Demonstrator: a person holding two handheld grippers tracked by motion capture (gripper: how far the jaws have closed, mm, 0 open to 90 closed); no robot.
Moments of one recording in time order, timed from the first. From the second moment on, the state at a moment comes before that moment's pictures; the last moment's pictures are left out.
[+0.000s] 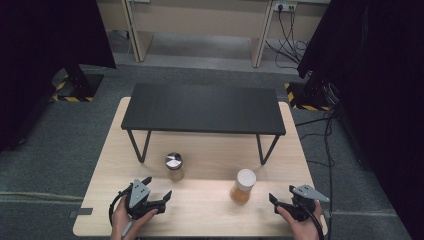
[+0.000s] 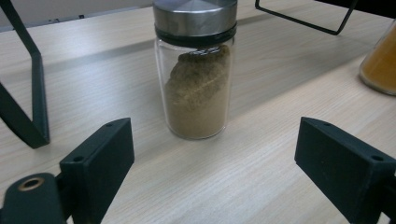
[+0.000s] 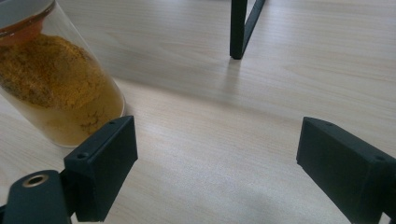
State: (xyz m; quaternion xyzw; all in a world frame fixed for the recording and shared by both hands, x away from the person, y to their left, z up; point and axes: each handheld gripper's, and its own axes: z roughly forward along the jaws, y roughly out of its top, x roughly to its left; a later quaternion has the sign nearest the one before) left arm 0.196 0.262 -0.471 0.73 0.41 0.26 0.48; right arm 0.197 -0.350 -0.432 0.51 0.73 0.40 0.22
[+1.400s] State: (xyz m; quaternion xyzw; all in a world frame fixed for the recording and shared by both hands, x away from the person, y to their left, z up) left arm 0.262 0.216 -0.476 0.72 0.44 0.26 0.47; right arm 0.206 -0.347 -0.434 0.50 0.73 0.40 0.21
